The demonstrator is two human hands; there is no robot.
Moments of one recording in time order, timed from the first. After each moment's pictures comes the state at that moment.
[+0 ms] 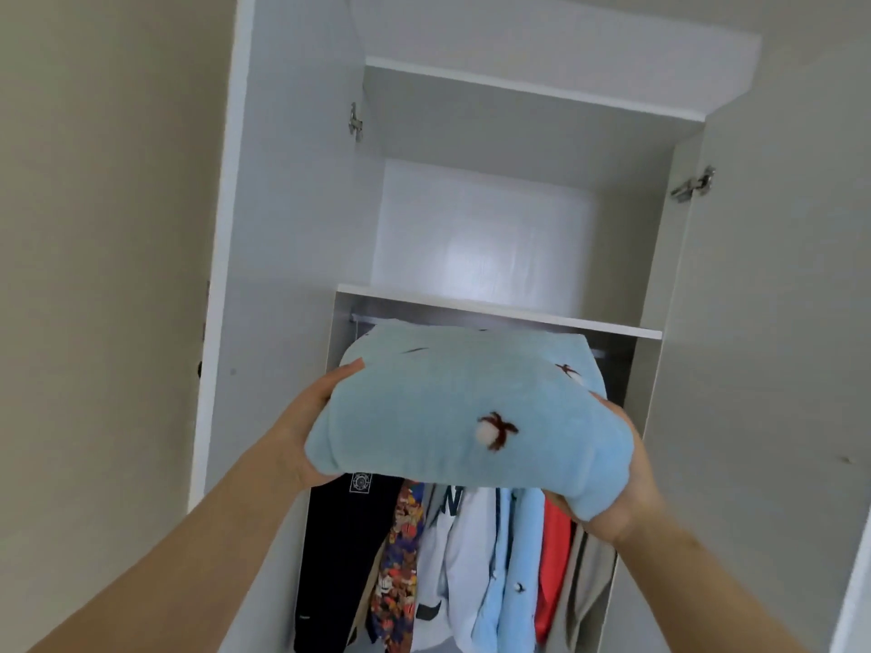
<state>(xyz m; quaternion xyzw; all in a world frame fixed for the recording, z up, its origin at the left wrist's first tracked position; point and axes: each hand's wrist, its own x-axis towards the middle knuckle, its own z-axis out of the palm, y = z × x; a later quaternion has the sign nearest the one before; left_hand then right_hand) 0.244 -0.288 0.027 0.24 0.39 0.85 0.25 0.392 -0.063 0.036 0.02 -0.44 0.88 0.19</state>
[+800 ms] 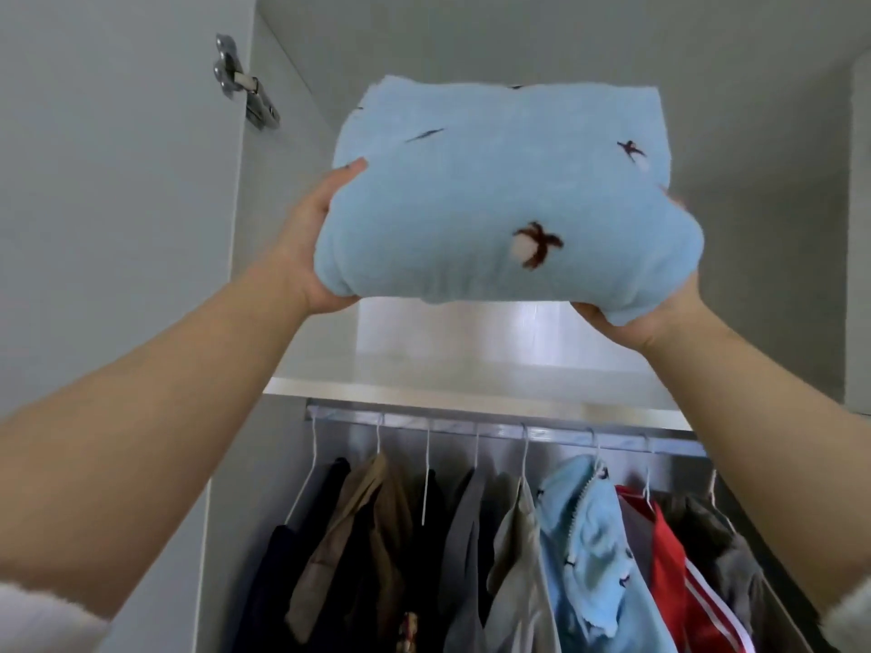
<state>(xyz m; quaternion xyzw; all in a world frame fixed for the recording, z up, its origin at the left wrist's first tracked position) -0.082 -0.085 0.248 0.39 0.42 0.81 0.08 0.026 0.150 0.238 0.21 -0.45 0.82 0.28</state>
